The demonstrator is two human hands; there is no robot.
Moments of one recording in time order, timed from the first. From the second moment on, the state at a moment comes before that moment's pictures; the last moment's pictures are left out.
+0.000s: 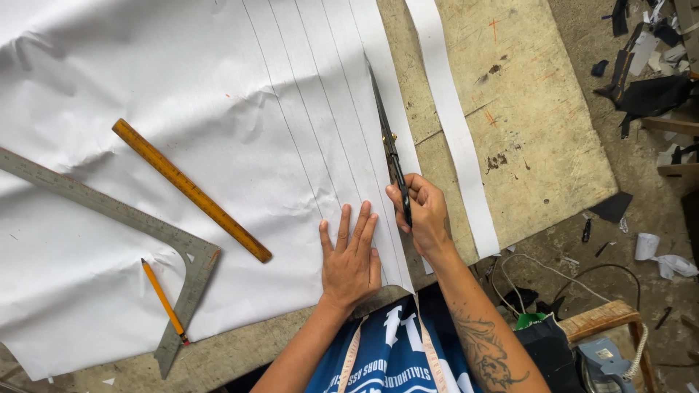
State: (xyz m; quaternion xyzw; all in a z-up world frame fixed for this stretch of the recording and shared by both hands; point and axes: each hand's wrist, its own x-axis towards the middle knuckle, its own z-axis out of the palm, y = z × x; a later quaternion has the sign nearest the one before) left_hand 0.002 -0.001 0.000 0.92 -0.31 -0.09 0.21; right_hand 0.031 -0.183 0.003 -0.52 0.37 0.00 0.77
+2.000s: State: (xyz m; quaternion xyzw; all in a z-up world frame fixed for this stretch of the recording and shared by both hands) left_hand 0.009 0.001 0.009 0.92 -0.32 -0.10 0.20; right_hand 0.131 -0.203 -0.002 -0.53 0.36 0.04 0.76
